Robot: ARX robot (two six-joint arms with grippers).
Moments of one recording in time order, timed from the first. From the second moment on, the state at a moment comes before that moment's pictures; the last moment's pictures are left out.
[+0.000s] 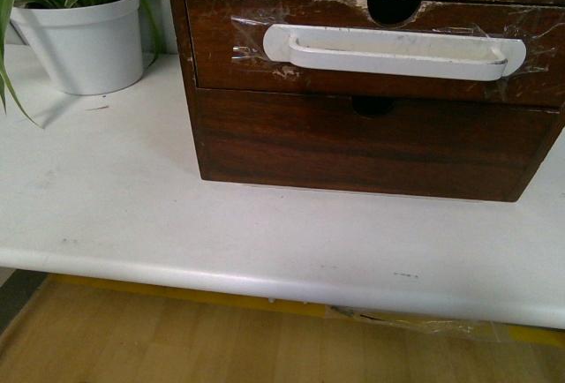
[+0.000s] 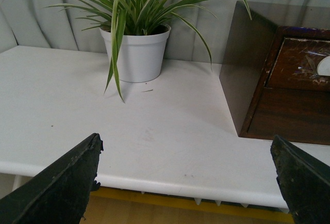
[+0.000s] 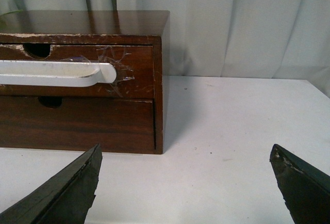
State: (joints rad) left arm 0.00 0.00 0.01 0.00 0.00 0.00; right arm 0.00 0.00 0.01 0.00 0.00 -0.01
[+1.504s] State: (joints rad) left arm 0.00 0.00 0.01 0.00 0.00 0.00; right arm 0.00 0.00 0.01 0.00 0.00 -0.01
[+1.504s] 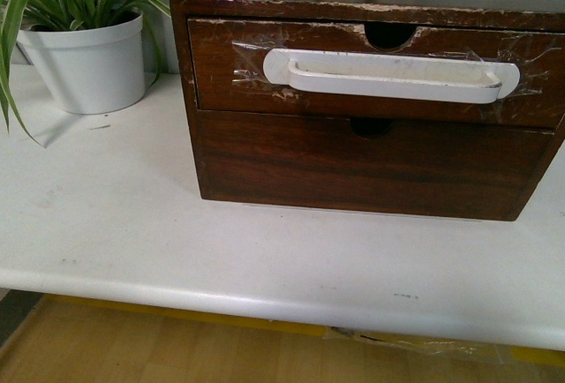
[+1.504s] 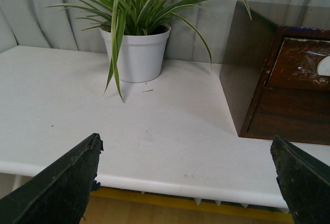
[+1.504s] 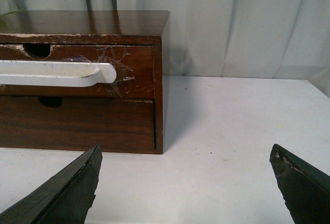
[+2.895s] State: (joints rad) left arm -0.11 0.57 0.39 -0.18 0.11 0.33; right arm -0.16 0.61 0.40 -0.21 -0.75 -0.49
